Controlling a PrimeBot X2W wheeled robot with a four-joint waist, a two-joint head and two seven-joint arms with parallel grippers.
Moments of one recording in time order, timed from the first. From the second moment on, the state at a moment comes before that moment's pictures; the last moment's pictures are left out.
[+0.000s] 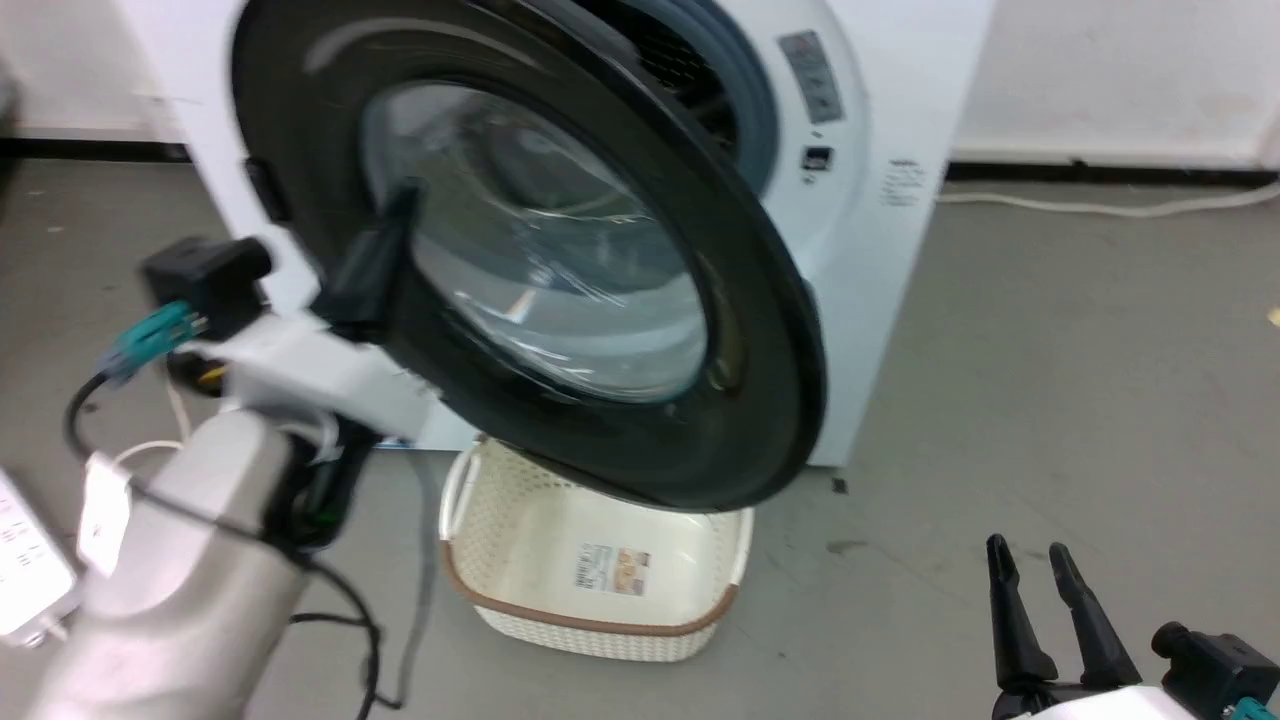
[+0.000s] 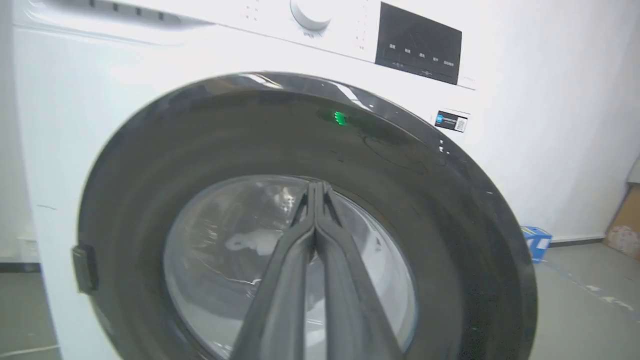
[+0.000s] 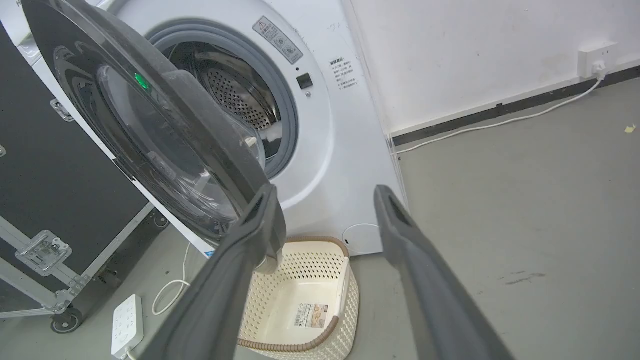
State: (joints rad) left arm -0.68 0.42 -0.54 0.36 -0.89 -0.07 -0.25; right arm 0.05 -0.05 0.02 0.16 0.45 0.13 -0.26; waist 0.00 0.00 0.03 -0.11
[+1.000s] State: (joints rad) left arm -0.09 0.39 -0.30 0.24 -0.70 0.02 -0.23; right arm 0.10 -0.05 -0.01 0.14 0.39 0.13 -0.26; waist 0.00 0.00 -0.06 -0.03
